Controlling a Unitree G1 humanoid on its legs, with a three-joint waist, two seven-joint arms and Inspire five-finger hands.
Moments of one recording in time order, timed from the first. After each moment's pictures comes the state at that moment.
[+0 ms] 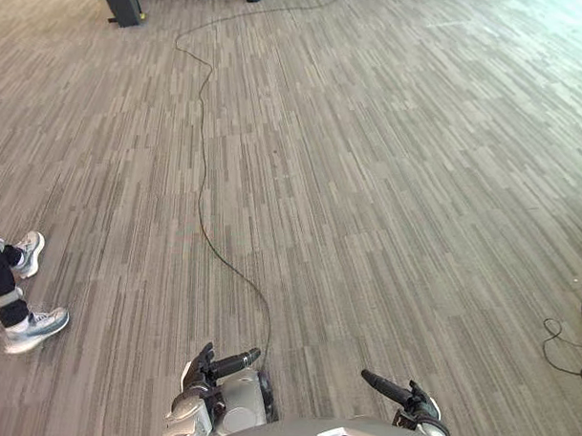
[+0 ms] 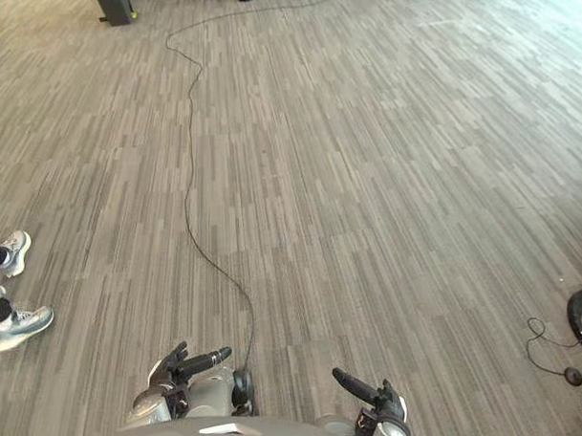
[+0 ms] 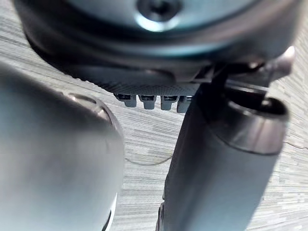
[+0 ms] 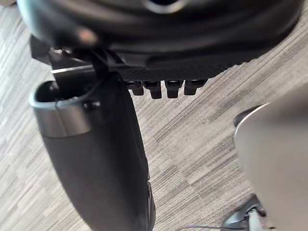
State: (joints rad) left arm 0.06 0.02 0.33 0.97 -0.11 -0.08 0.02; right arm 0.07 0.00 -0.32 1.05 0.13 -0.01 -0.10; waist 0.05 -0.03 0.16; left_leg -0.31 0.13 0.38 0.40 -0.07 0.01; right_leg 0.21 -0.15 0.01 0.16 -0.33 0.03
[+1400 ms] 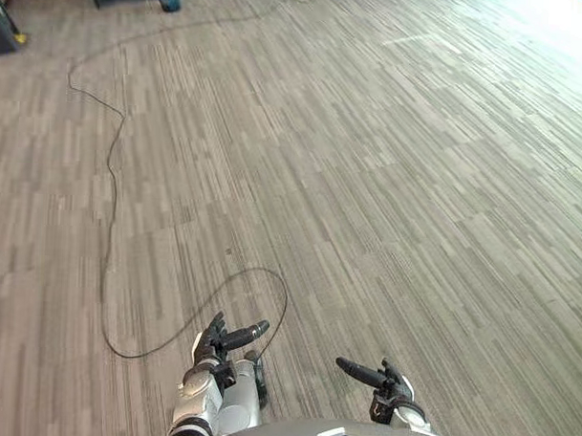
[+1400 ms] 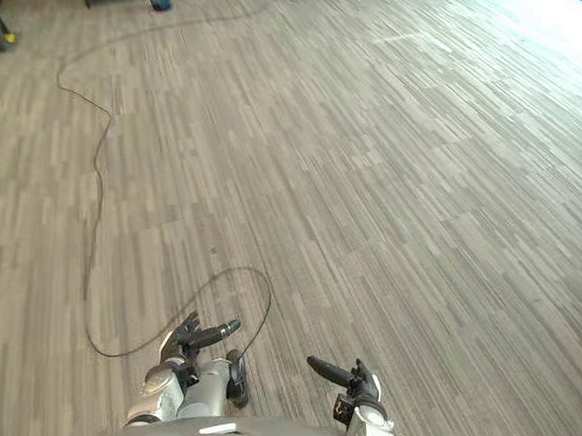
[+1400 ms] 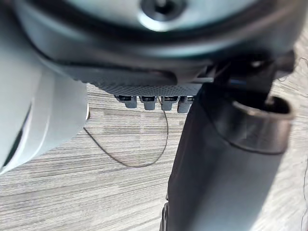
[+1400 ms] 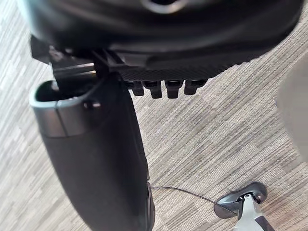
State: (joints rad) left arm -0.03 0.02 0.32 0.97 -0.11 -0.06 0.02; right arm 0.07 0.06 -0.29 0.99 0.07 -0.01 -0.08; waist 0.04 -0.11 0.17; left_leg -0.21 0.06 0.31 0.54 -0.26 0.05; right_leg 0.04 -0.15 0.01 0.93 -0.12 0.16
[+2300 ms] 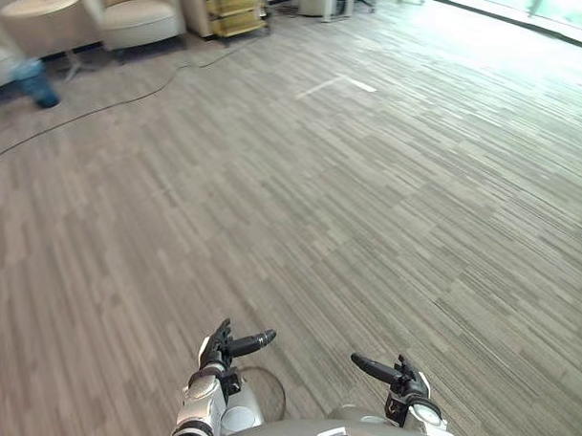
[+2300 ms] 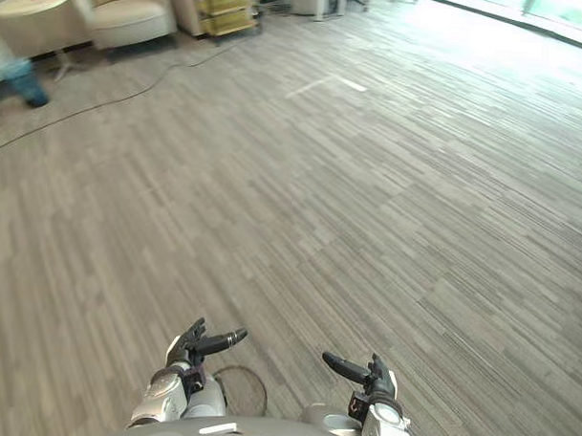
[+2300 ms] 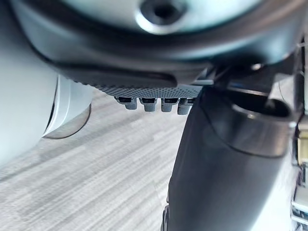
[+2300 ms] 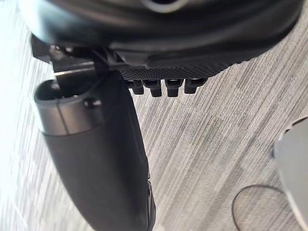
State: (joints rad) left arm 0.00 -0.06 0.26 0.88 -0.10 -0.11 0.01; right arm 0.05 0.02 -0.25 0.94 0.10 0.00 -0.09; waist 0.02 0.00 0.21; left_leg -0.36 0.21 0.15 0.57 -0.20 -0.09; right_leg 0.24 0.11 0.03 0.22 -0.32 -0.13
